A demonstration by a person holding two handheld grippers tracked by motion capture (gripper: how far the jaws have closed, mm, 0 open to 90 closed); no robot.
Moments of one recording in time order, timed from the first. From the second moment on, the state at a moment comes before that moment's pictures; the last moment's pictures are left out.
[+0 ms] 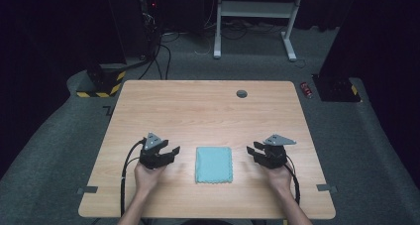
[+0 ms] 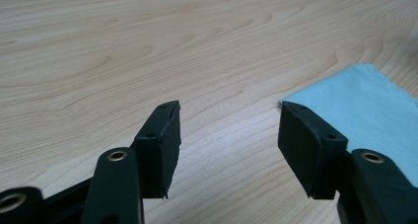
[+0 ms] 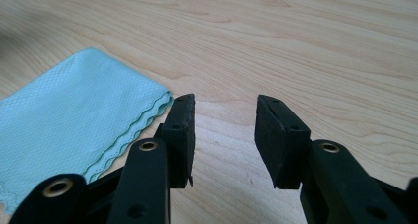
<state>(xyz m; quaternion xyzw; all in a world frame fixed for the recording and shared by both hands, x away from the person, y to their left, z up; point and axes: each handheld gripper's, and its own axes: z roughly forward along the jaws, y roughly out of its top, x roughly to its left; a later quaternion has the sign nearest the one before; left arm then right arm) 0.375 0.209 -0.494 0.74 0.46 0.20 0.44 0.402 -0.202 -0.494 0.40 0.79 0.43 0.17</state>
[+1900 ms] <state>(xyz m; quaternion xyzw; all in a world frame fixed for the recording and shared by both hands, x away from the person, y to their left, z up) 0.352 0.224 -0.528 0.76 0.50 0.23 0.35 0.377 -0.230 -0.523 0.42 0.81 0.35 0.19</state>
